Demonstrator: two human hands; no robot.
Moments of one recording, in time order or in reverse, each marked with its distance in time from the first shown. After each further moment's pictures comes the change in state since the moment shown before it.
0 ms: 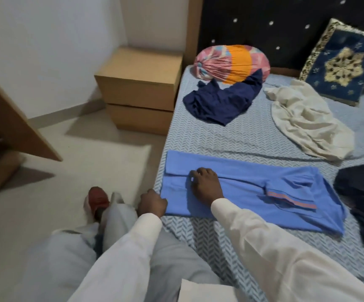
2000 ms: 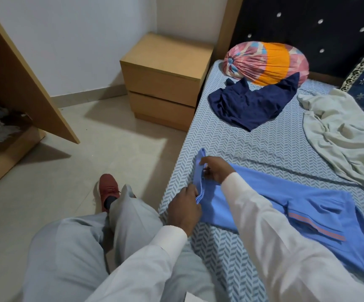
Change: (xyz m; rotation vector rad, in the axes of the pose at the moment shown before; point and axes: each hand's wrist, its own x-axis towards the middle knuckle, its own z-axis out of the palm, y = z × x) left_hand -0.026 0.038 0.016 0.030 0.110 0.391; right_hand 0.100 -0.034 -0.039 1.180 -0.388 0.782
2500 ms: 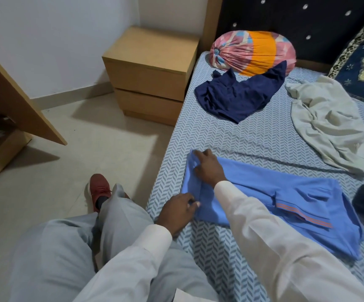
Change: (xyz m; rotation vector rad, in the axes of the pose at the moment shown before) left_hand 0.002 -0.006 0.024 -0.102 -0.230 0.170; right_hand 0.011 0.039 -0.035 -0.974 0.195 -0.635
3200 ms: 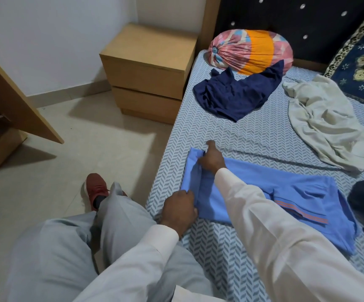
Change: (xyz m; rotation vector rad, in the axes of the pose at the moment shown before) left_hand -0.004 0.016 -0.003 0.445 0.011 0.007; right_hand 0.020 -0.002 -0.014 0.327 0.014 0.319
